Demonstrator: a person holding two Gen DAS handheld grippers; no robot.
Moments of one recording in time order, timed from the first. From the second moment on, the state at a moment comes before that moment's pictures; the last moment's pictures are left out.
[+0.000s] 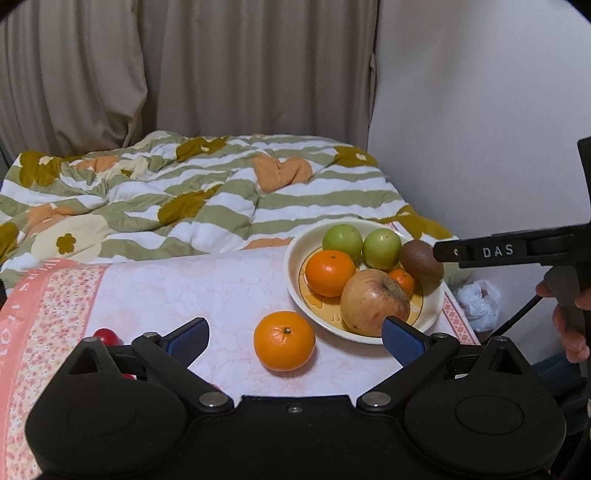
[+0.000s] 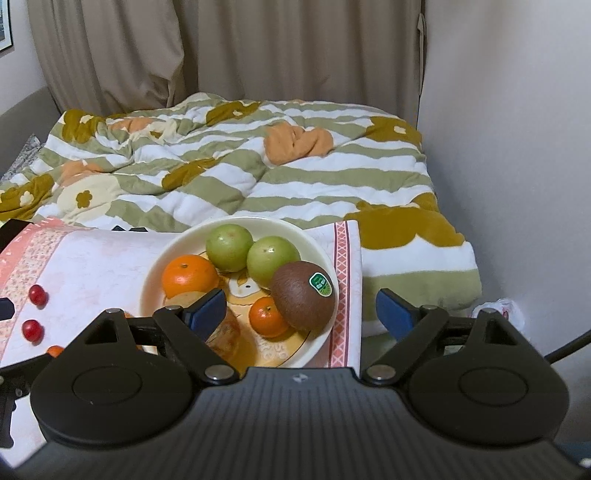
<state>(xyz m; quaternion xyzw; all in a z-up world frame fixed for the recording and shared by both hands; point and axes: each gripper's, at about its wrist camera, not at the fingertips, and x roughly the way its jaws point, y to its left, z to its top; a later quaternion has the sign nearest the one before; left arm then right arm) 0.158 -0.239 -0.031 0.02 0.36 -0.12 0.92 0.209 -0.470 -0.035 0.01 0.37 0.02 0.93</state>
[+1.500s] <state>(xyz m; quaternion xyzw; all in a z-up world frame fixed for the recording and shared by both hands) 0.133 -0.007 -0.023 0.07 0.35 -0.16 0.92 0.086 -0.263 -0.021 0.05 0.38 -0.07 0.92</state>
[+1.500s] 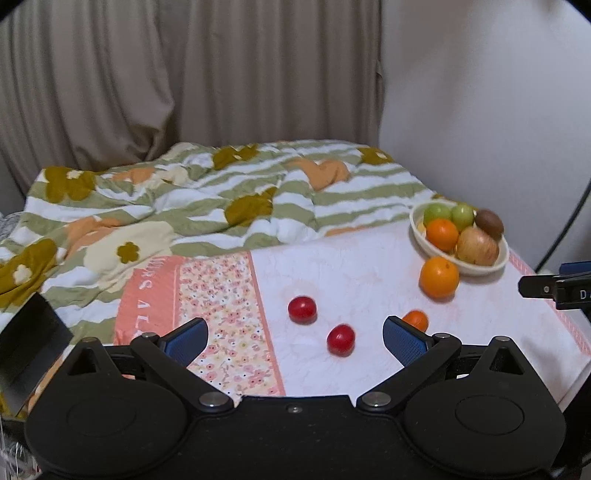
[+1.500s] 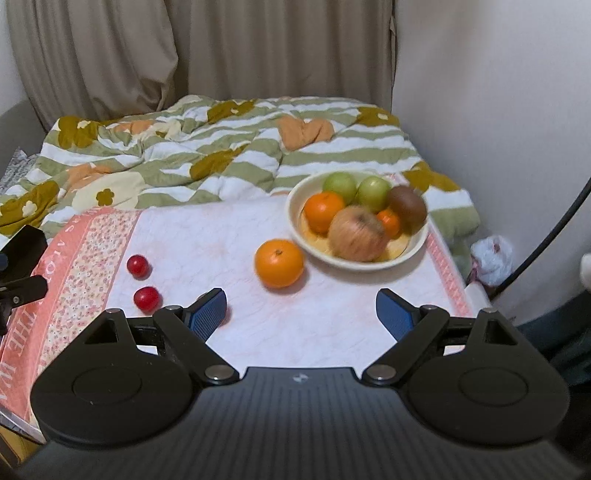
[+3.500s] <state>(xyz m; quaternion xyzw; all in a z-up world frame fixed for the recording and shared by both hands) 0.189 -0.047 -0.119 0.15 0.38 -0.27 0.87 0.160 -0.197 -0.118 -0.01 0.41 0.06 0.91</state>
